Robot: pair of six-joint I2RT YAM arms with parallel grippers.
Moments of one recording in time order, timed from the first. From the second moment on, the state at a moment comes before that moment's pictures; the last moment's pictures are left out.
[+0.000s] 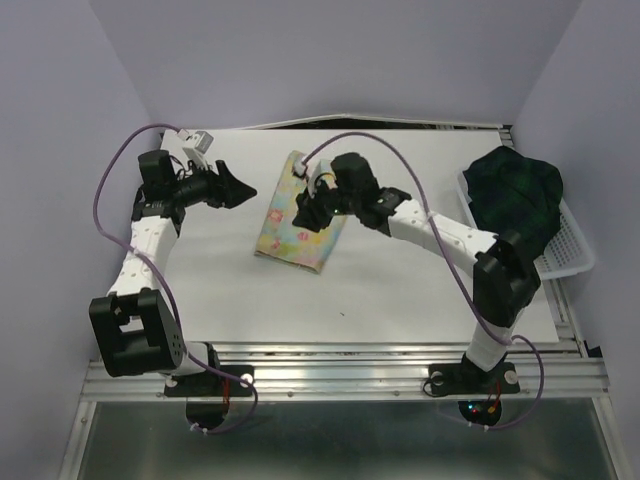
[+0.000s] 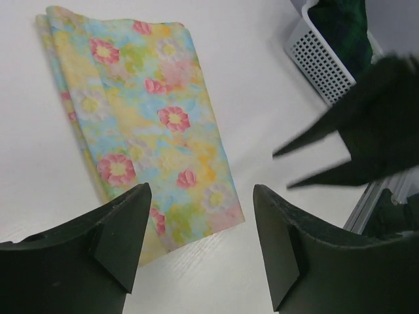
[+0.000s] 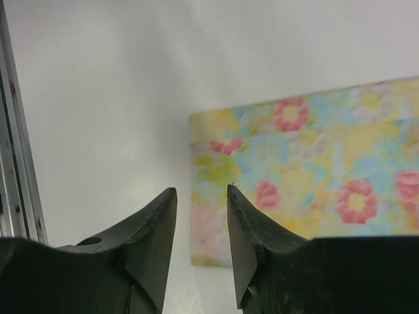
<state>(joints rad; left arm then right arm) 0.12 1.38 1.07 -0.17 0.96 -0.14 0.69 1.80 1.50 -0.16 -0.44 -0.11</state>
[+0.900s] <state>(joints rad) 0.28 1.38 1.12 -0.18 0.91 -0.15 0.97 1.92 1.18 -0.07 -0.01 -0.41</state>
